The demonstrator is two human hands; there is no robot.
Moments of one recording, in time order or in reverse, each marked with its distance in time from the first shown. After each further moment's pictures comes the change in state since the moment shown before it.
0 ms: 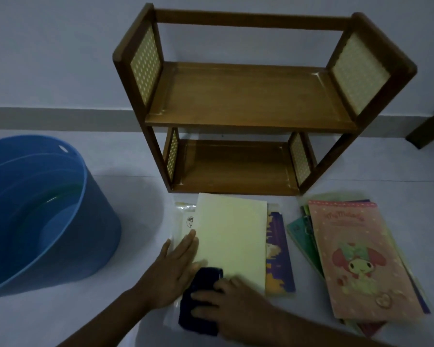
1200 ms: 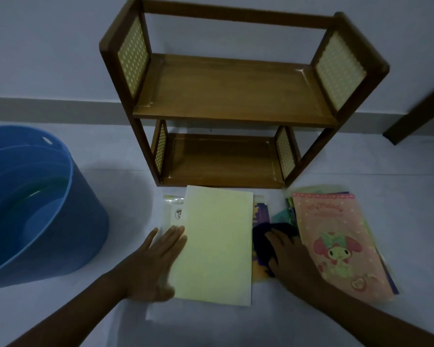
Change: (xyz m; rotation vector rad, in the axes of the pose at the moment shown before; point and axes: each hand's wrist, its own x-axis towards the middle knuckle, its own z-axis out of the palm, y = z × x) left_hand -0.012 -0.013 -0.019 0.260 -0.088 0.187; right_hand -0.071 0.093 -0.020 0.074 -0.073 0.794
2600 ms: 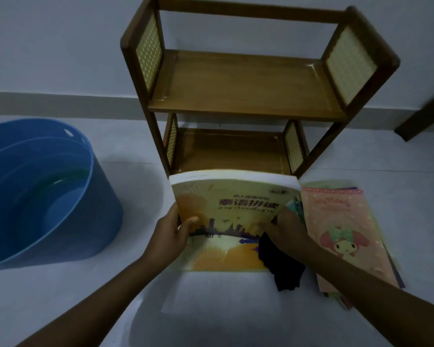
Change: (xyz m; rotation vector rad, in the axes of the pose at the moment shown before) left_hand 0.010 0.053 -0.057 -0.913 0.670 -0.317; right_hand 0.017 -0.053 -0.069 0.715 0.111 -0.014
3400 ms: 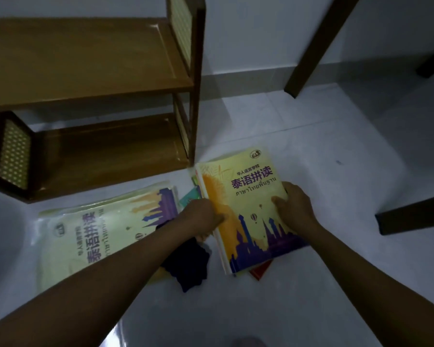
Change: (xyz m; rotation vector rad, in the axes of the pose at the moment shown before) left_hand 0.087 0.090 0.269 0.518 -0.826 -0.127; right_hand -0.053 0.188 -0.160 -0.111 0.372 0.447
